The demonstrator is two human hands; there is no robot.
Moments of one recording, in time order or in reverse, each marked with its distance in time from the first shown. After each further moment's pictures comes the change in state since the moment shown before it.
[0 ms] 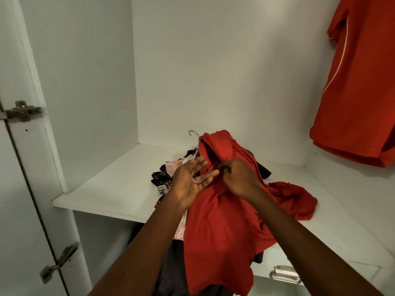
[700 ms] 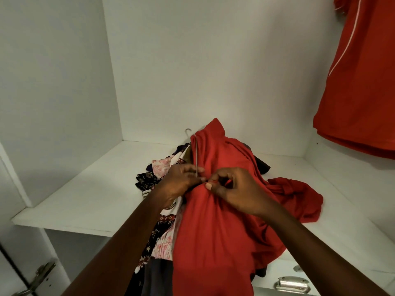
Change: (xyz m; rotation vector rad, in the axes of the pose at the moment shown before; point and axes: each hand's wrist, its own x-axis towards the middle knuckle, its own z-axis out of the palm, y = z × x) left_hand 0.081 -0.012 -0.032 0.733 -0.192 0.059; right_hand -0.009 0.029 0.009 0.481 -0.160 -0.152
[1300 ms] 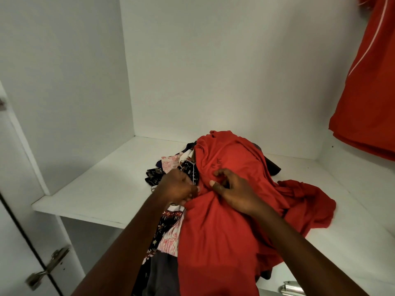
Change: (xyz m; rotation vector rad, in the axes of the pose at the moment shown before) left_hand -0.022 -0.003 -0.015 0.418 0.188 -0.193; right_hand 0.017 0.034 0.030 -0.085 -0.033 0.268
